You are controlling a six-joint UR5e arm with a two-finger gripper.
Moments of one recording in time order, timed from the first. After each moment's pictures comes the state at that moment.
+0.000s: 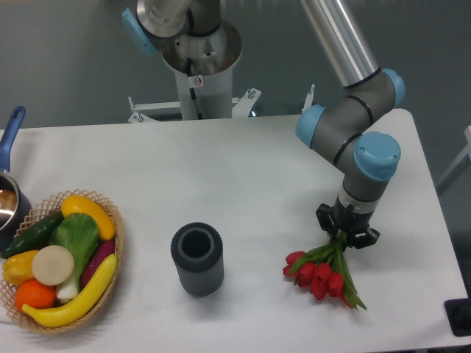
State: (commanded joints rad) arm 2.73 -2.17 -1.62 -0.80 1.43 1.31
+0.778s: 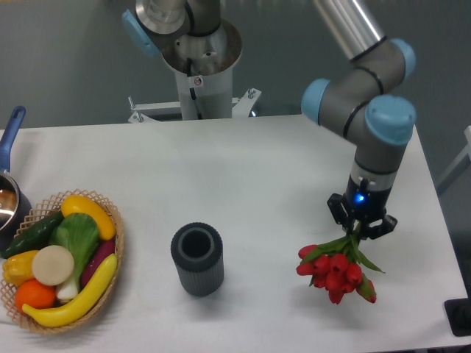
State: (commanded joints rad) arm 2.78 -1.96 -1.60 -0.80 1.15 1.23
